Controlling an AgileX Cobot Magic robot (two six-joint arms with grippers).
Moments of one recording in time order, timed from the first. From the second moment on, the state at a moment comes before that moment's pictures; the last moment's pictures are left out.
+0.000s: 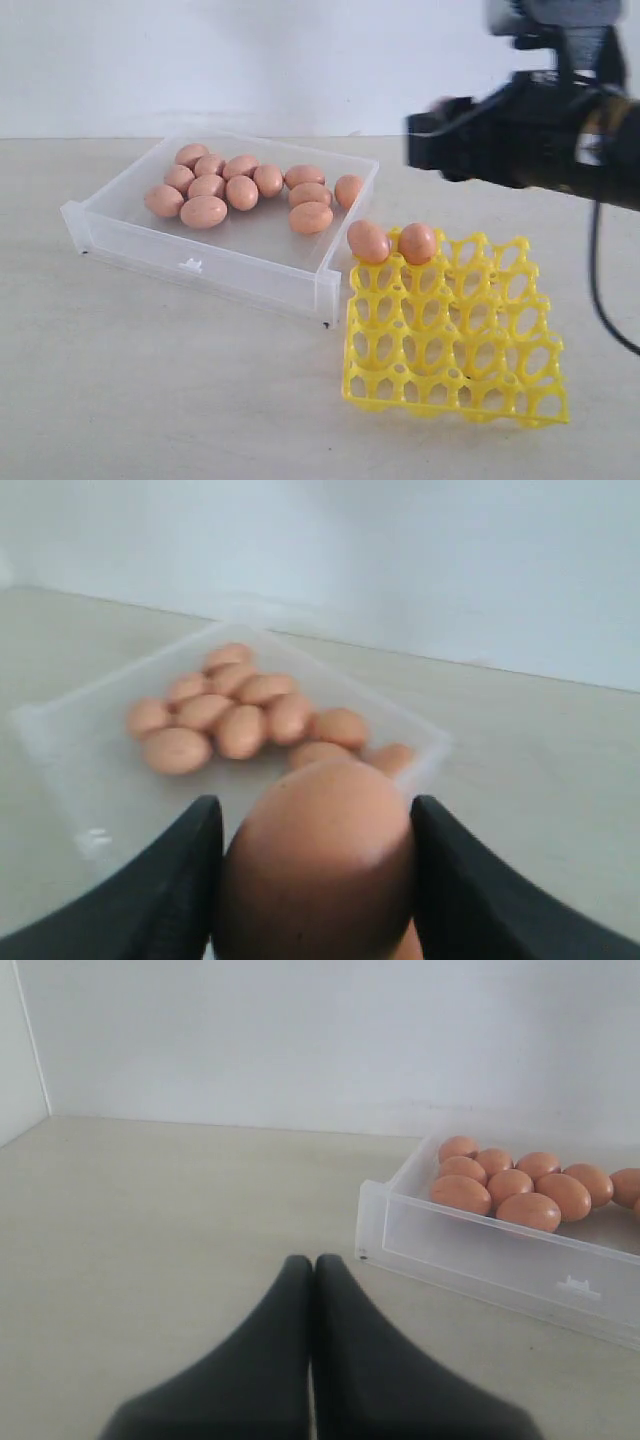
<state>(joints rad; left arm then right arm) 0.13 0.00 0.00 -0.03 0.23 0.02 0.45 1.28 -0.68 -0.24 -0.19 0.38</state>
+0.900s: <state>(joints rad) 0.13 0.00 0.00 -0.03 0.23 0.02 -0.01 1.85 -0.87 -1.38 -0.78 0.77</state>
